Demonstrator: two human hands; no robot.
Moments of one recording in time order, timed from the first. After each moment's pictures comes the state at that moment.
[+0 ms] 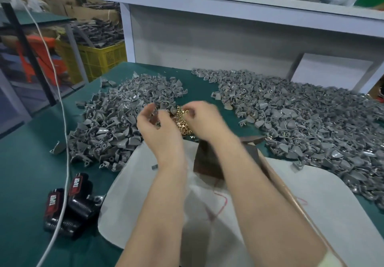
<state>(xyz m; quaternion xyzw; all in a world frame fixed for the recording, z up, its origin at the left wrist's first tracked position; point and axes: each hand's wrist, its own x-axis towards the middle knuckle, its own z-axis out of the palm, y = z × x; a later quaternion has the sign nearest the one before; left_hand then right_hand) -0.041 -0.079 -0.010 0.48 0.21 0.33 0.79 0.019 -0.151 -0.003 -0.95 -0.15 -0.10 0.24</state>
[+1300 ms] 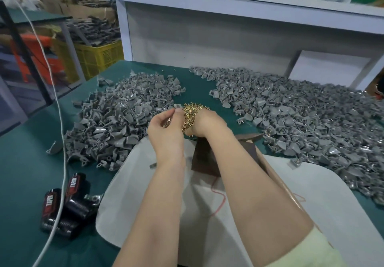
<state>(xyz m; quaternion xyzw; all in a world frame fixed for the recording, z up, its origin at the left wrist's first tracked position) -0.033 -0.080 -0.024 0.49 0.18 0.21 0.82 0.040 -0.152 -0.013 -0.99 0.01 0.08 0.13</state>
